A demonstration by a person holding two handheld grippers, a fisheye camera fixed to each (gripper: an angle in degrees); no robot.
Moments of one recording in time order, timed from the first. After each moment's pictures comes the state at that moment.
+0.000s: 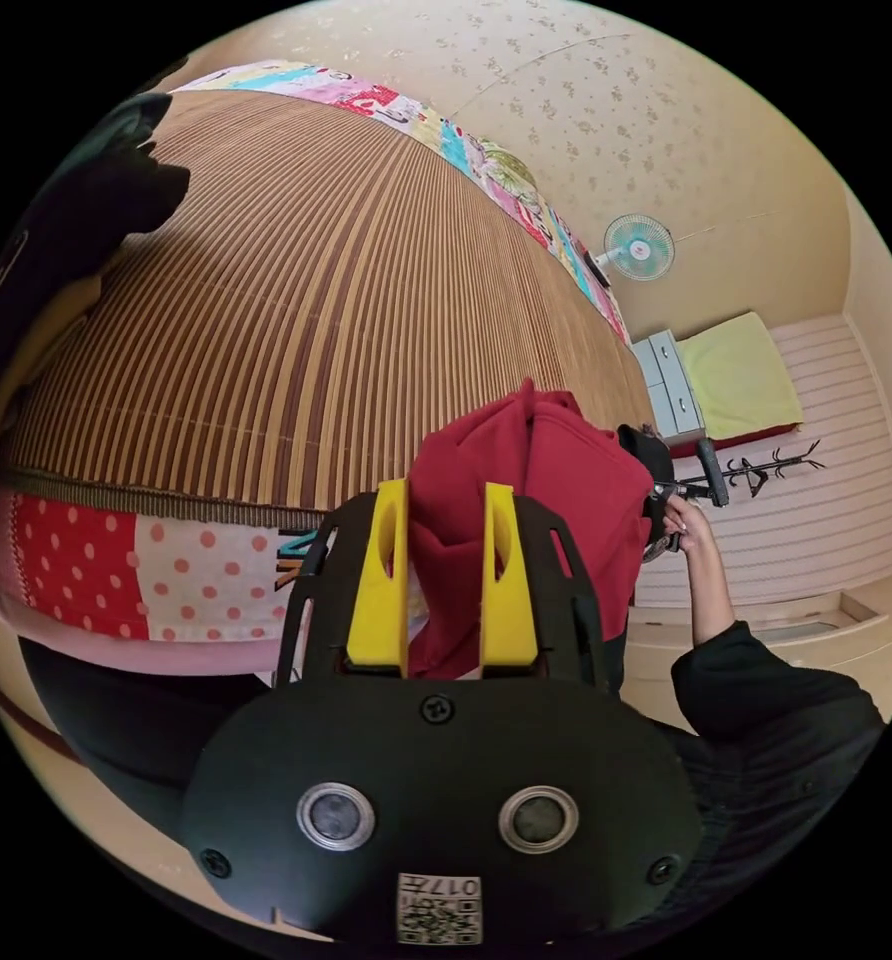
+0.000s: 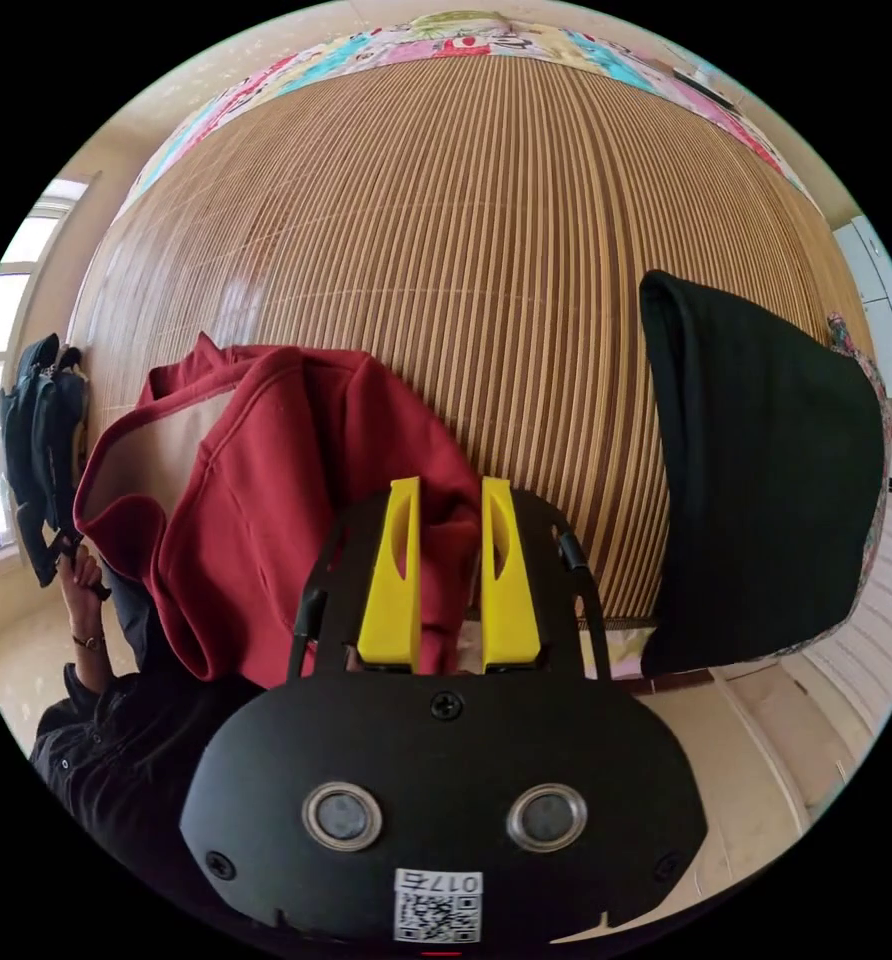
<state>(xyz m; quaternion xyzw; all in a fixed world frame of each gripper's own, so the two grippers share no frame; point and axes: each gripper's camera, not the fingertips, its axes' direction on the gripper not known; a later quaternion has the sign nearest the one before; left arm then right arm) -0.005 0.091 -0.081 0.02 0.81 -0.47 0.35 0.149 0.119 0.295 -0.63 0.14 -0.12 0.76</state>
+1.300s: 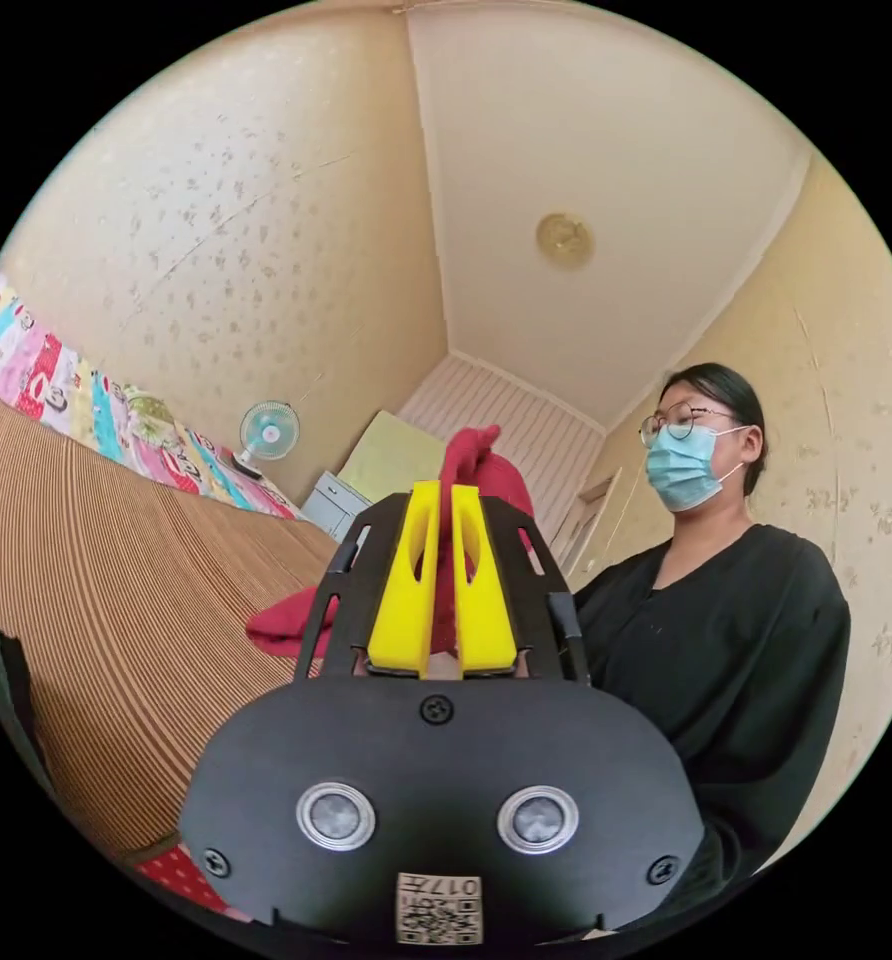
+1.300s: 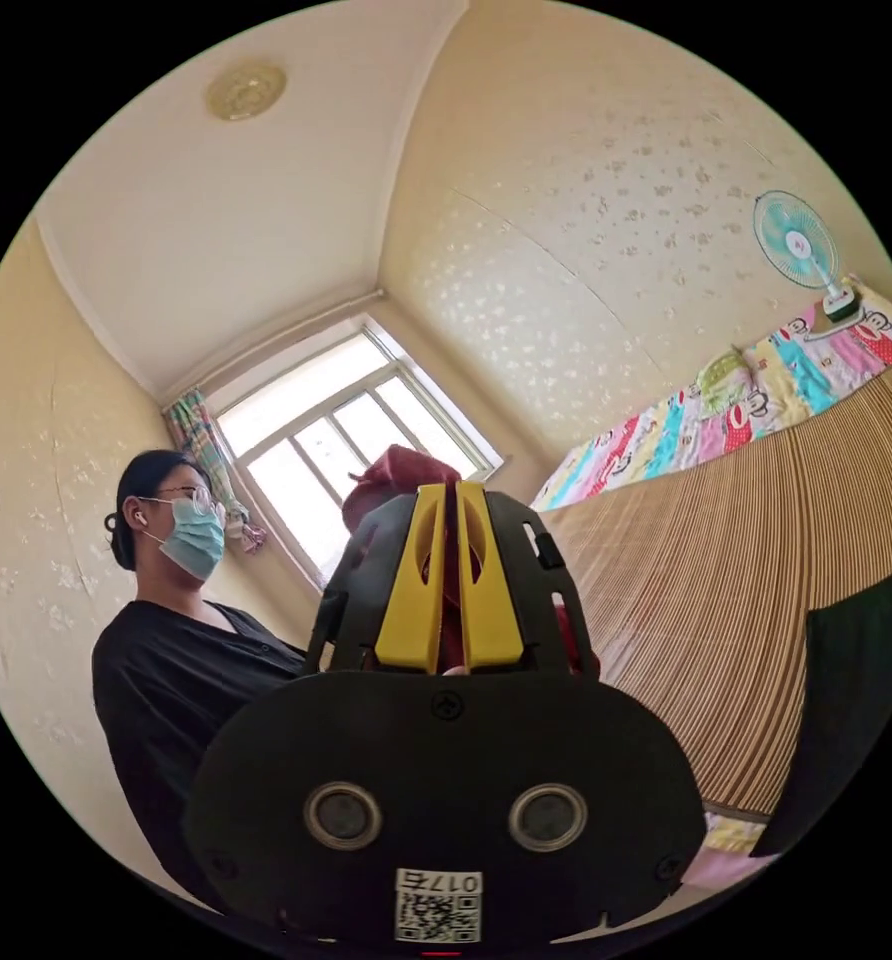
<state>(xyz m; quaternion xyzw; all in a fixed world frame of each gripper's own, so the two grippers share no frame) -0.204 0.464 -0.151 0.56 0.69 -0.45 0.10 0.114 -0.240 -0.172 -0.17 -0.45 0.01 0.88</state>
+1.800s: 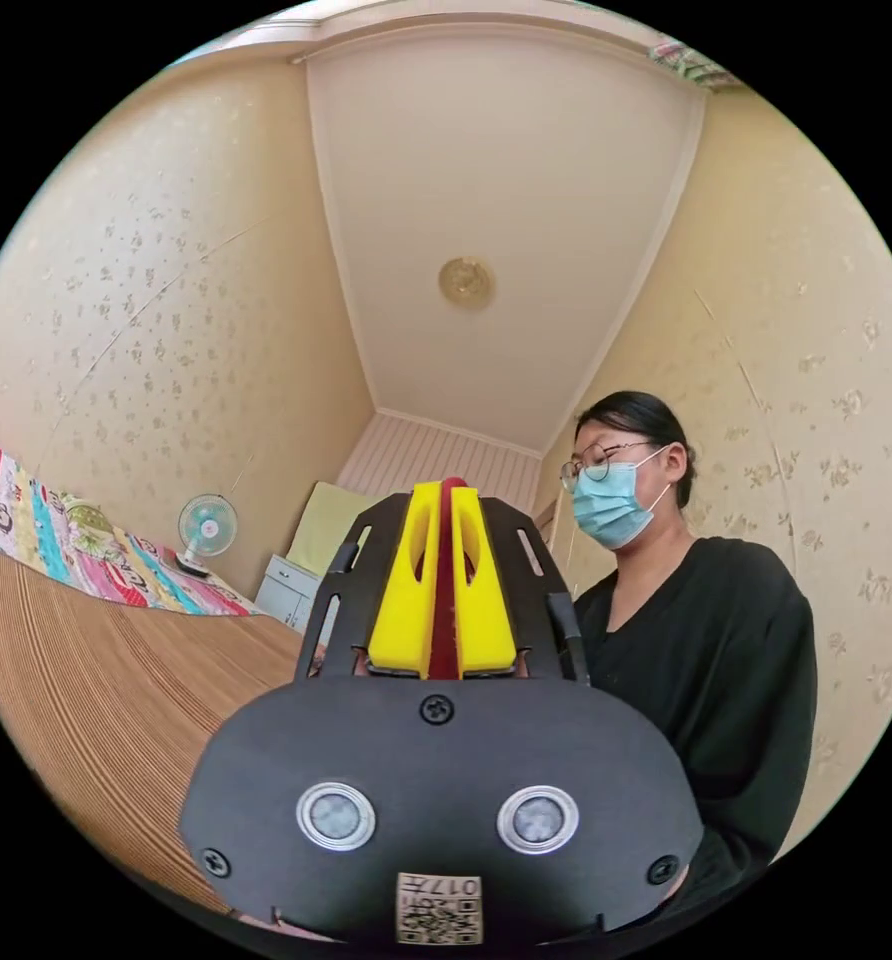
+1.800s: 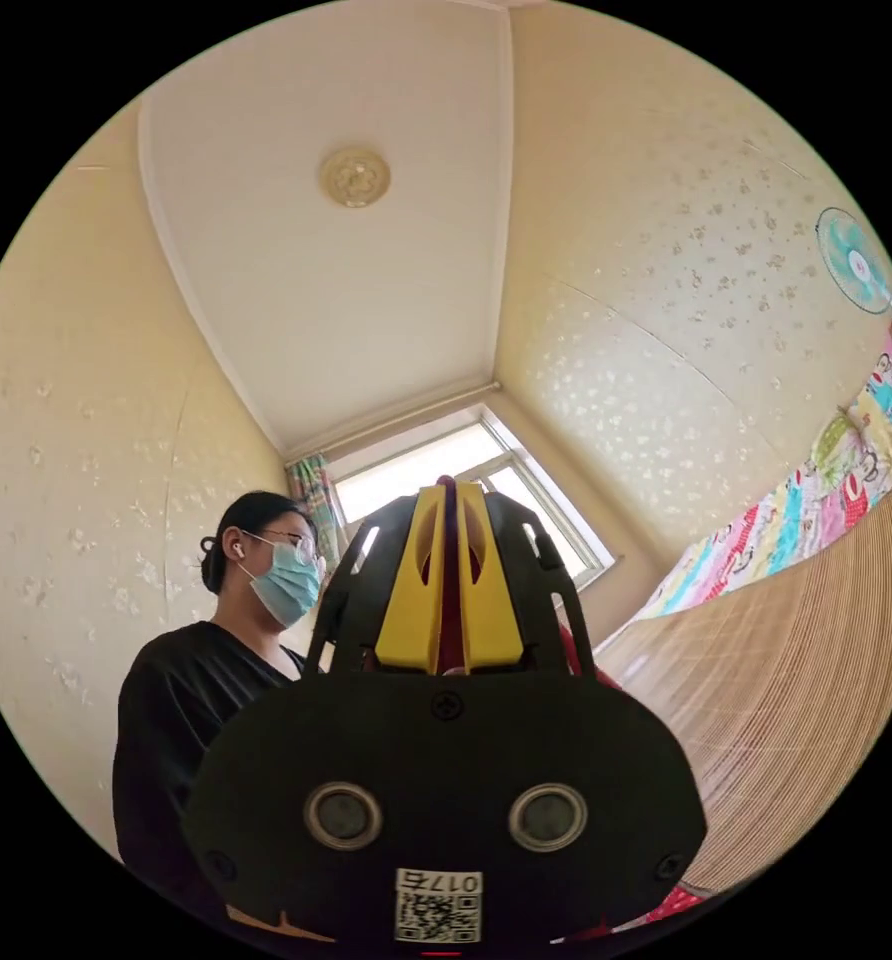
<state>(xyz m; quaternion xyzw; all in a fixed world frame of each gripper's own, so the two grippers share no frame) -0.263 0.541 -0.207 0.67 0.59 -0.45 0.02 0.125 -0.217 -0.236 0.00 -0.61 0.06 0.79</state>
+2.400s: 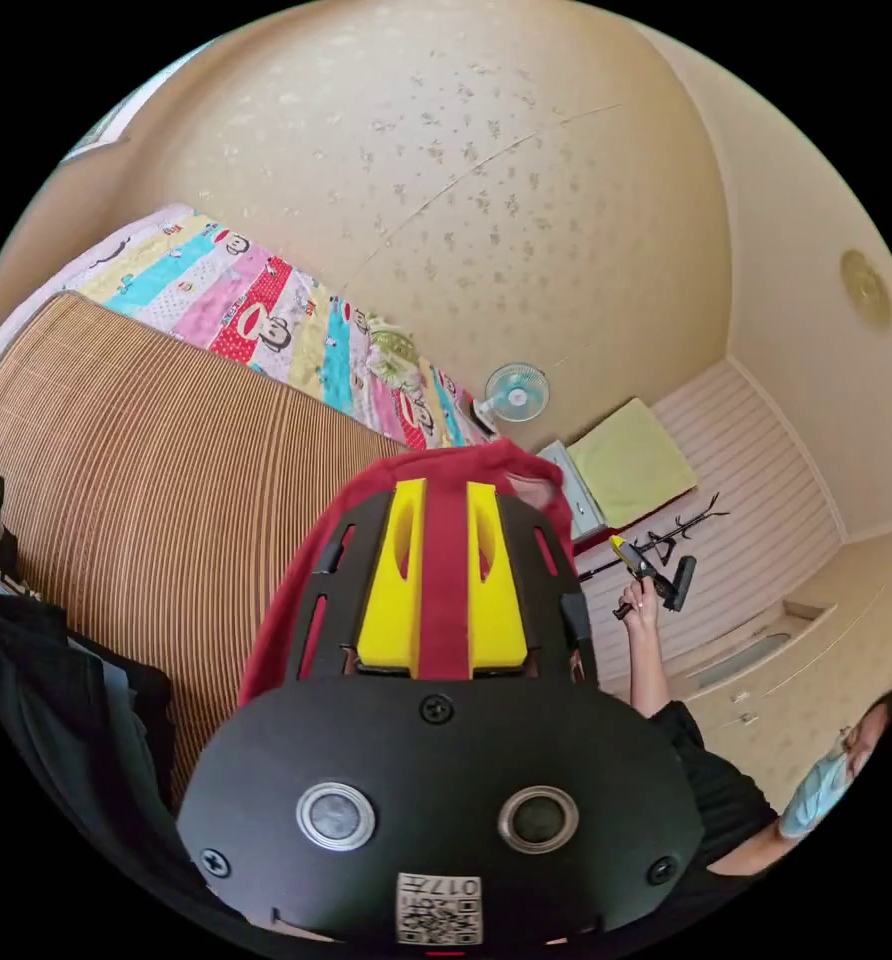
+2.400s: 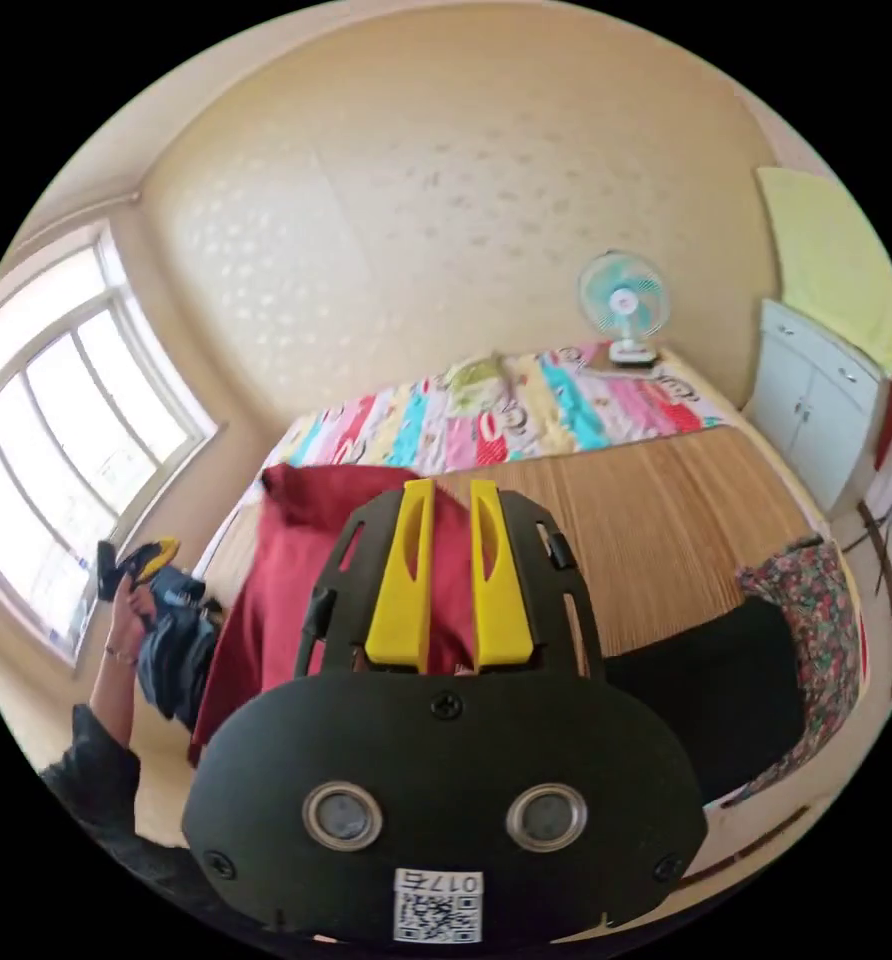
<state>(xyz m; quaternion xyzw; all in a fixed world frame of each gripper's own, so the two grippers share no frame) -0.350 0.195 -0.018 0.21 0.76 -0.55 0.29 0.036 -0.260 0.162 -0.26 -0.02 -0.12 0.96</state>
